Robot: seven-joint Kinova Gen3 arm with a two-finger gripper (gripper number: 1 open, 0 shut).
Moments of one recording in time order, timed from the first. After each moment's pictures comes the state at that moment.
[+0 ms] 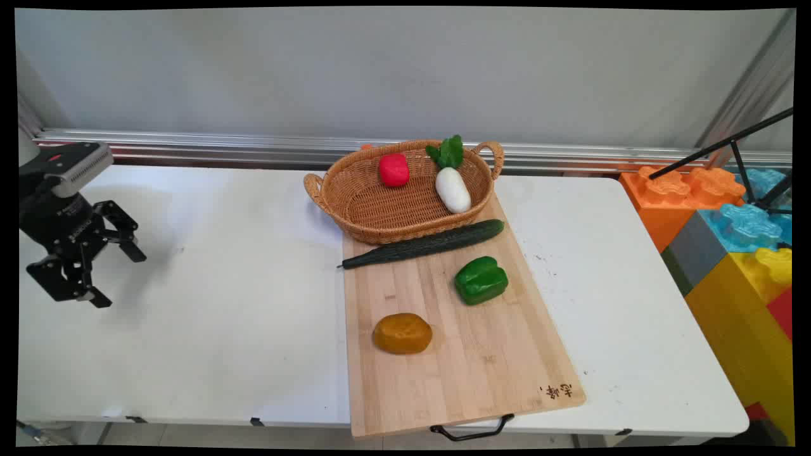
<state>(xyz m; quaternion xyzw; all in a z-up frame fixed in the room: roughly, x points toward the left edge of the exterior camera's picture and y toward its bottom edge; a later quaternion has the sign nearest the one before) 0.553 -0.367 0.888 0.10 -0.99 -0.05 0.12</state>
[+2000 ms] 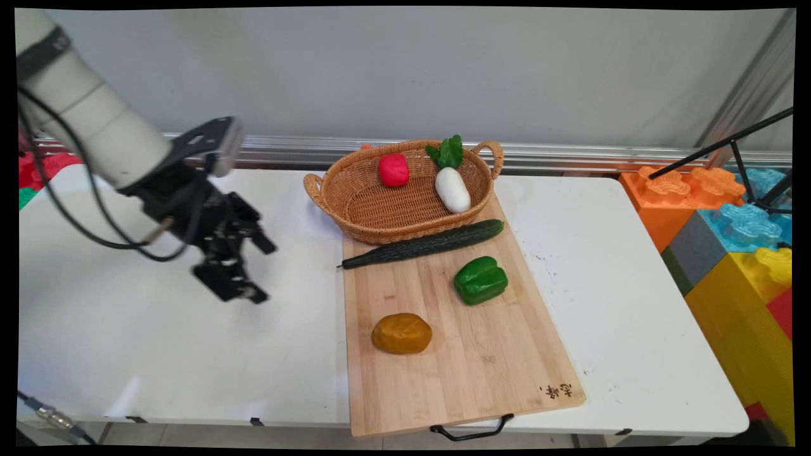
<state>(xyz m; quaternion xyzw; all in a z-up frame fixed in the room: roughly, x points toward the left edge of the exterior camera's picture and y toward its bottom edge) 0.362 -0.376 0.913 0.17 -0.96 -0.01 0.21</state>
